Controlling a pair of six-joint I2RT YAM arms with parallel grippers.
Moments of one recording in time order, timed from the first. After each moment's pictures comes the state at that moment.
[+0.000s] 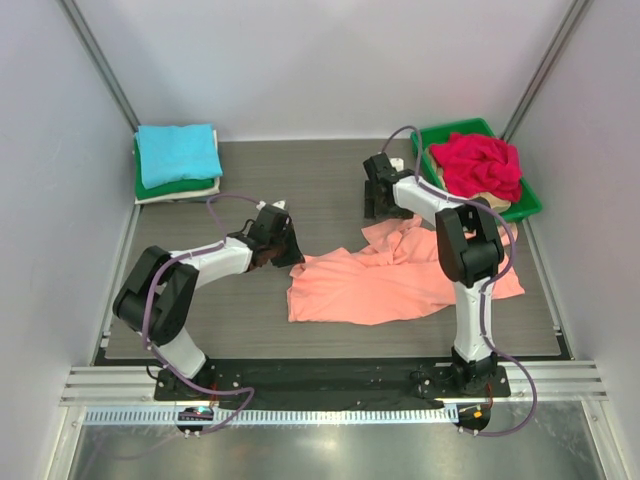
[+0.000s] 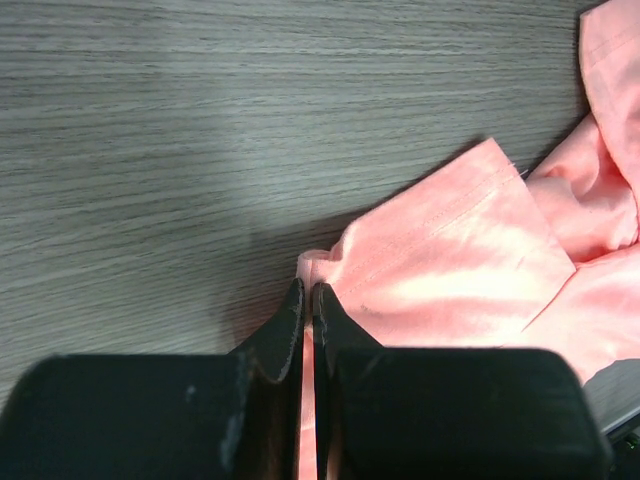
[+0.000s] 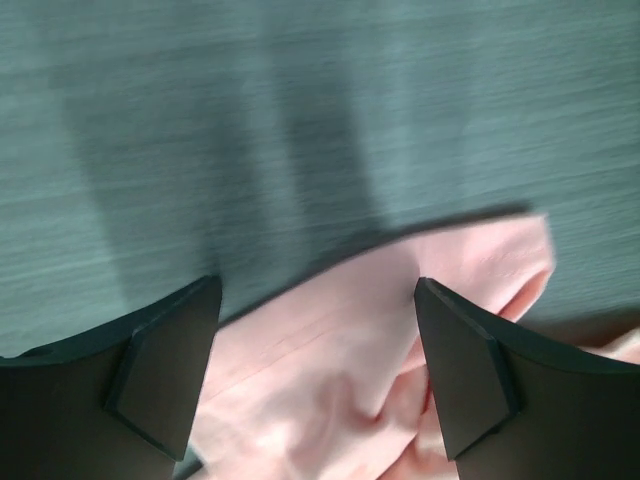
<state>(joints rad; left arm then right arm) -0.53 1.65 0.88 -0.08 0.09 -0.68 0.40 2.11 1.58 -0.59 0.39 0.38</state>
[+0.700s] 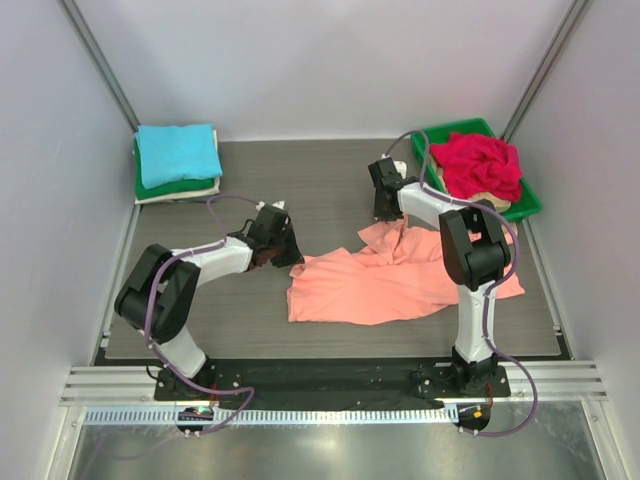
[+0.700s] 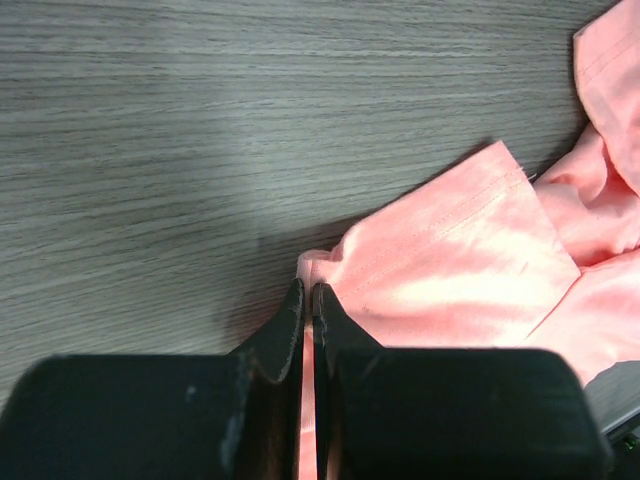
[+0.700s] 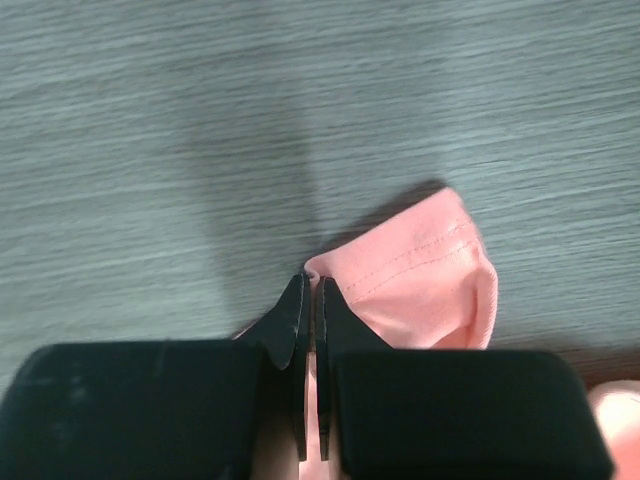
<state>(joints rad) -0.52 1.67 0.88 -0.08 0.10 -0.68 0.37 2.07 1.47 -0.44 0.29 0.42</state>
